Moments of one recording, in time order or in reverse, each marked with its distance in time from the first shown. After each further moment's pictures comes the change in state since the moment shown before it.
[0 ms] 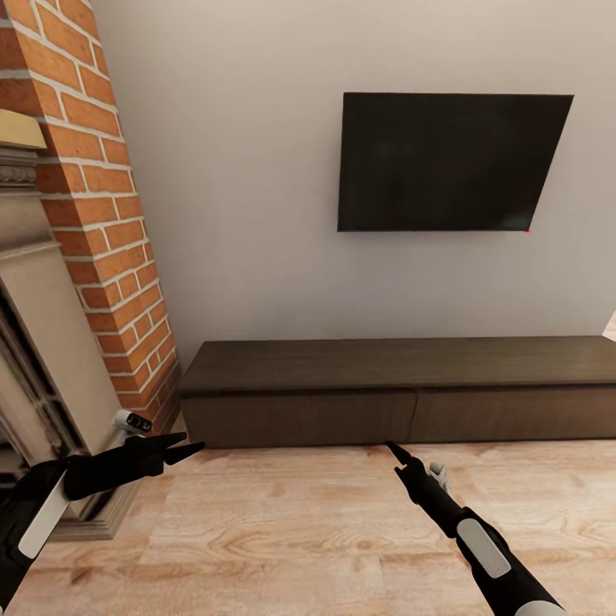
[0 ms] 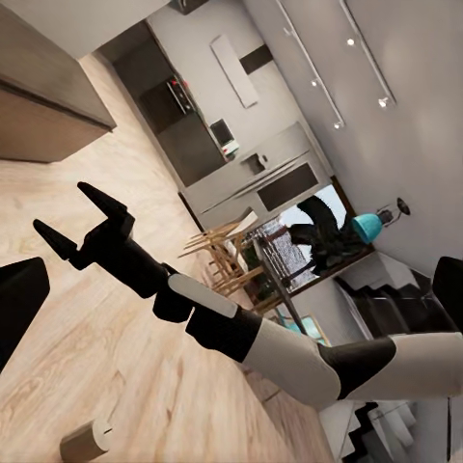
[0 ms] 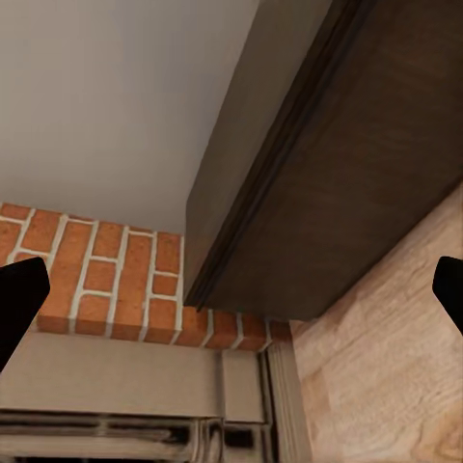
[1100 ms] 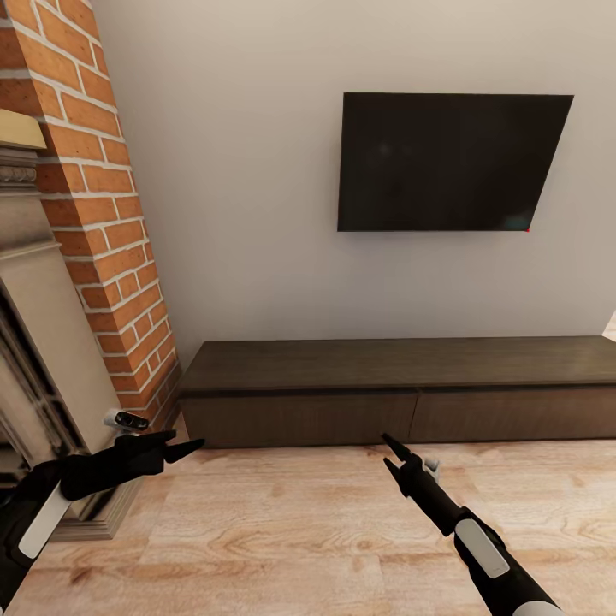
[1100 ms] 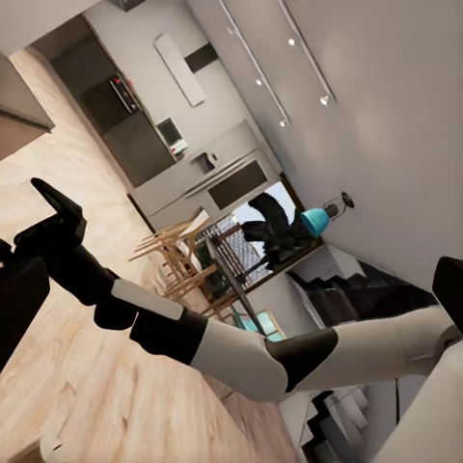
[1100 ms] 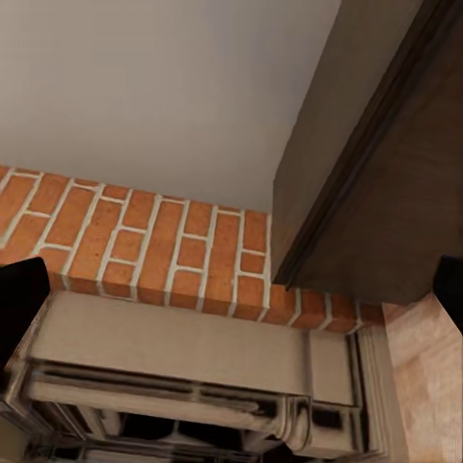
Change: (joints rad) left arm 0.000 0.006 -0.026 -0.002 0.040 0.001 -0.102; right arm 0.000 0.007 0.002 0.004 -0.039 0.084 0.180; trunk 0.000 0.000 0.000
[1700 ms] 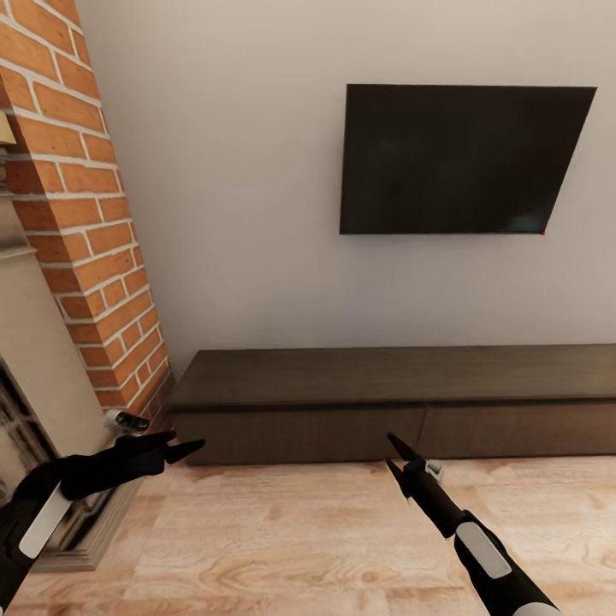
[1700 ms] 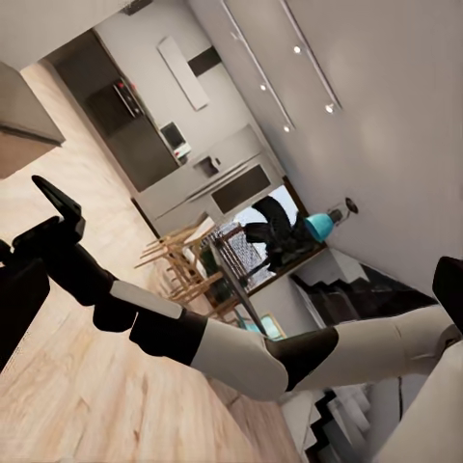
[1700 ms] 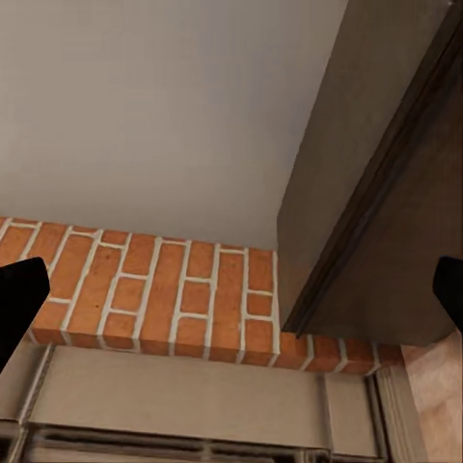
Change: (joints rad) left arm 0.000 0.000 -0.002 0.000 -0.001 -0.001 0.000; right arm 0.000 0.001 0.000 0.021 -0.073 -0.006 -0.013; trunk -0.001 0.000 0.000
